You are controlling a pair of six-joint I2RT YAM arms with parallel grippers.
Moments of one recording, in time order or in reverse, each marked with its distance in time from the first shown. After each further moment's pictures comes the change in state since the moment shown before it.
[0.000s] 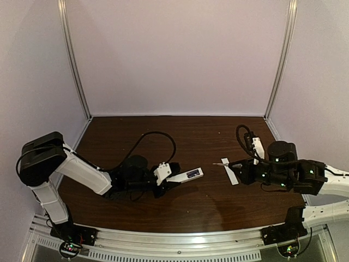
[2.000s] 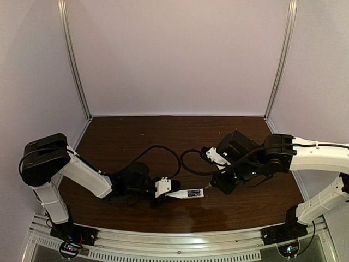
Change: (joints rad) left arm -0.023 0.021 -0.039 -0.055 0.169 0.171; right arm 0.129 0.520 0.484 -0.502 -0.107 -0.251
